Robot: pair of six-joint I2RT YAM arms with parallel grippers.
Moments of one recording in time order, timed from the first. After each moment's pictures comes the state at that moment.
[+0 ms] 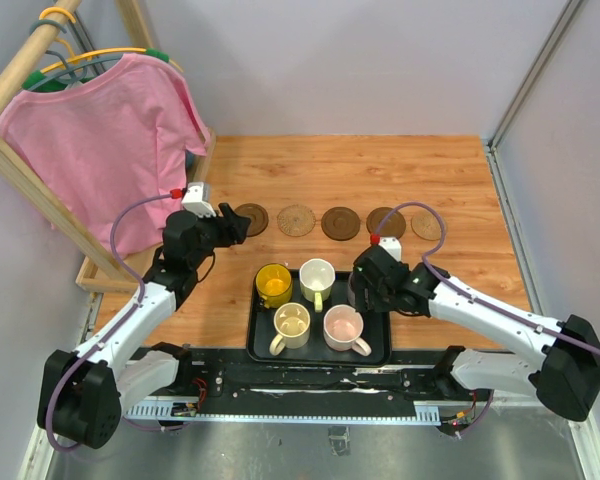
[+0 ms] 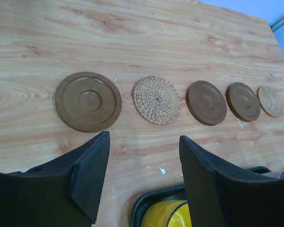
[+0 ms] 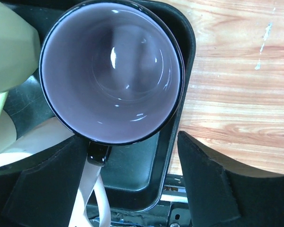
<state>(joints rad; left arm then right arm) -0.28 1.01 0.55 0.22 0.04 -0.40 0.86 1.13 0.76 -0.75 0.30 0.69</state>
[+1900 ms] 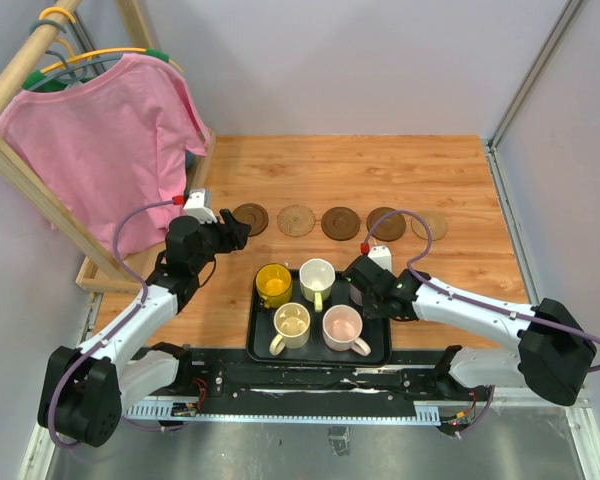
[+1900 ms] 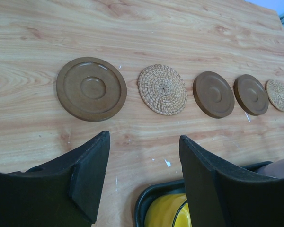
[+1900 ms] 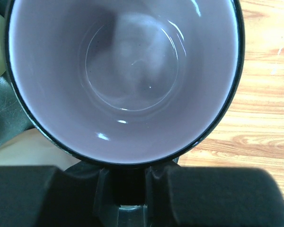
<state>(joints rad) -0.28 1.02 0.49 0.25 0.04 -0.42 0.90 1.24 0.69 -0.65 0.35 0.70</state>
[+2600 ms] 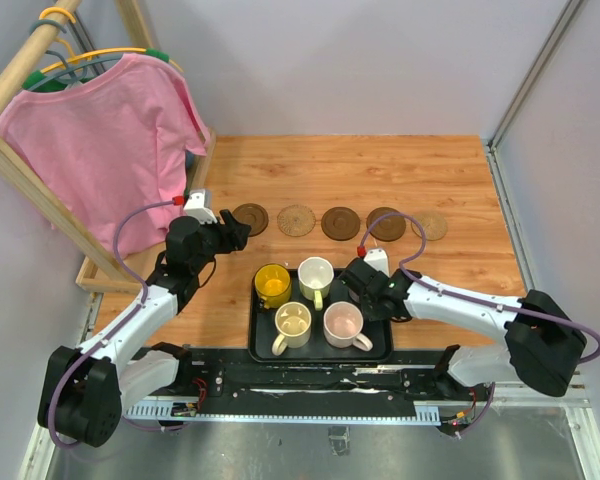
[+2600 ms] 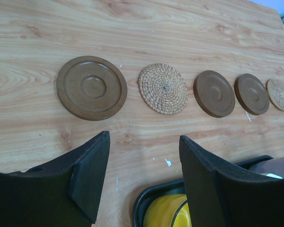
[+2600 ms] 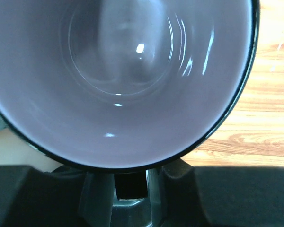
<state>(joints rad) -0.28 1.02 0.49 0.25 0.04 -0.42 0.92 1.29 0.70 -0.66 0.38 0.70</state>
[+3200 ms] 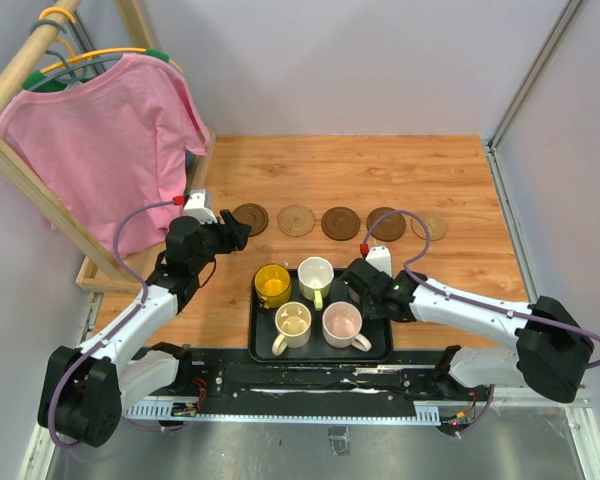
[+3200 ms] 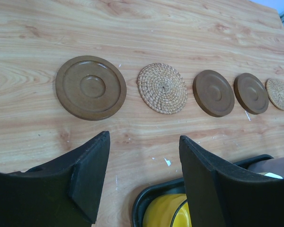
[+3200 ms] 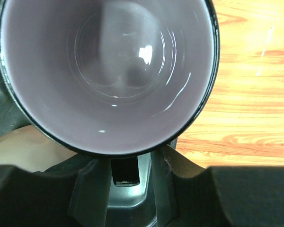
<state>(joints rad) -0.28 1.02 0.49 0.25 0.04 -0.42 0.94 1.26 0.69 -0.67 0.42 0.72</state>
